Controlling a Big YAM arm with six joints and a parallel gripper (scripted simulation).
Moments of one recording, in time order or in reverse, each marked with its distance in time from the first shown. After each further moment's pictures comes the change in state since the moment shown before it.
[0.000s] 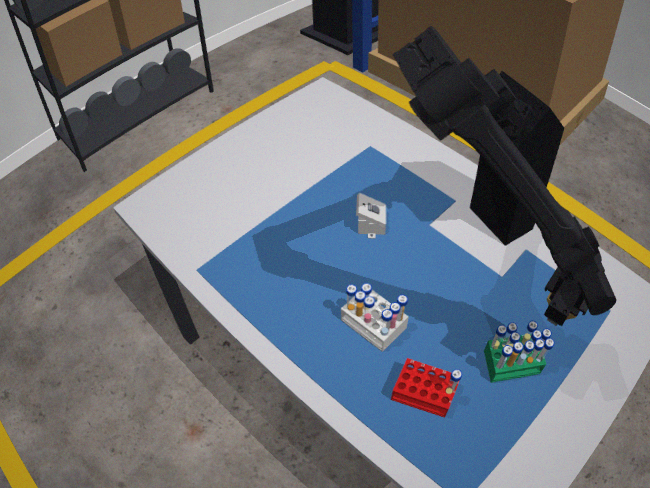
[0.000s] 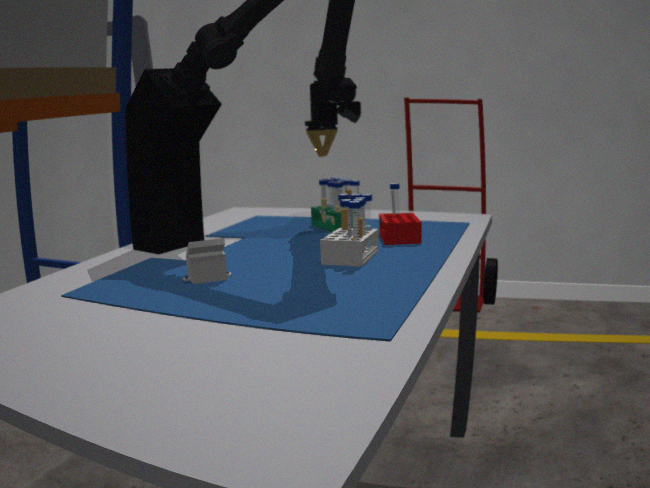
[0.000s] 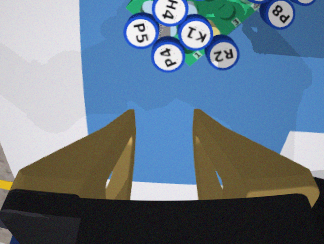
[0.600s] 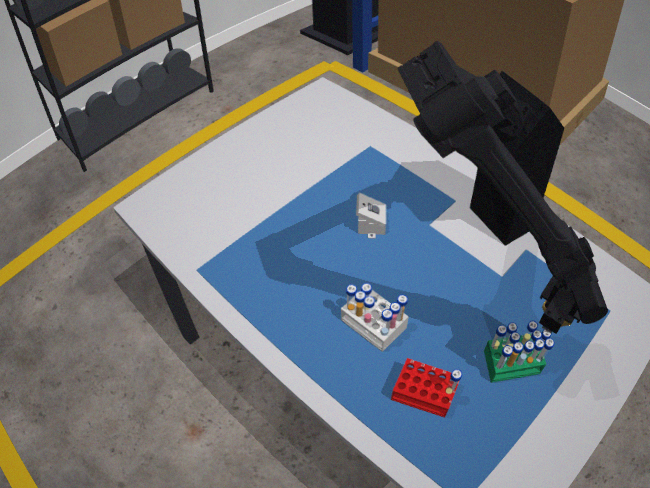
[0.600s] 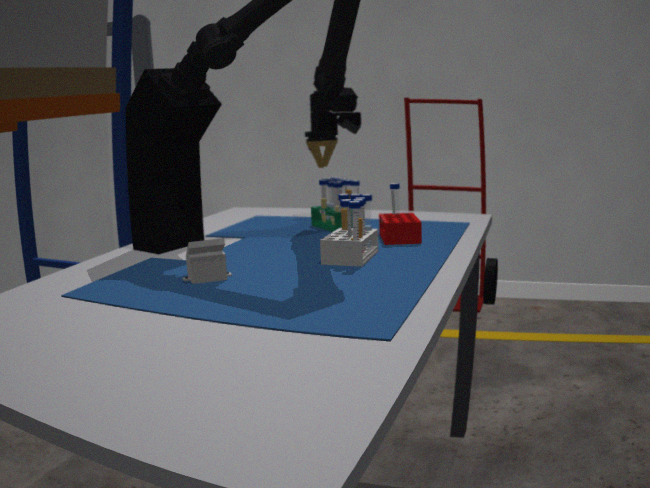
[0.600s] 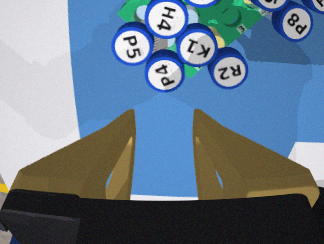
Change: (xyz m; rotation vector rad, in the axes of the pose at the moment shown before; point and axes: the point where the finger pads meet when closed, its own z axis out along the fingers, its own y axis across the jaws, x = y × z) arm 0.001 -0.002 0.030 0.005 0.004 0.003
